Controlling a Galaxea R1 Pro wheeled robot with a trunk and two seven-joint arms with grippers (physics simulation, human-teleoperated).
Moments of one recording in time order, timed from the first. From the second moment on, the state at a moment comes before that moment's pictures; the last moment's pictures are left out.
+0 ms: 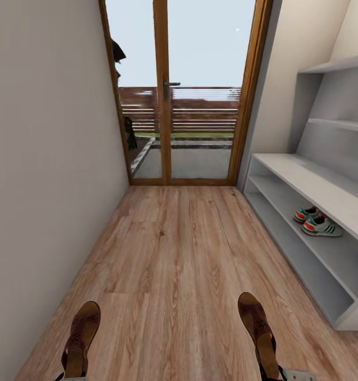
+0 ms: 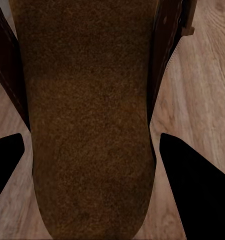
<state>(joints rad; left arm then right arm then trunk) -0.14 0.07 0.46 -0.43 -0.21 -0.58 -0.25 -0.14 -0.02 -0.43 -0.54 0.23 -0.44 0.15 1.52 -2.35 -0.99</state>
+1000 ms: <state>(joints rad) -0.14 0.07 0.45 -0.43 -0.21 -0.58 -0.25 -0.14 -0.02 -0.43 -0.54 0.23 -0.44 0.15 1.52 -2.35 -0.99</state>
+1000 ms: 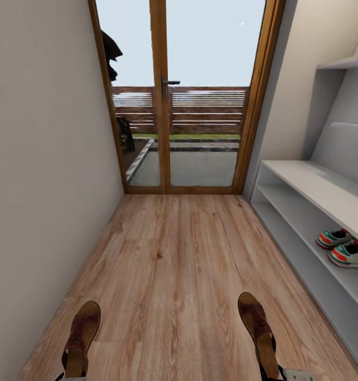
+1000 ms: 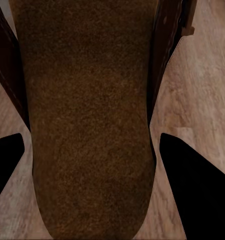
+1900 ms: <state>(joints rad) -0.14 0.07 0.45 -0.43 -0.21 -0.58 -0.25 -0.14 -0.02 -0.43 -0.54 0.23 -0.44 0.15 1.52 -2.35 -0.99</state>
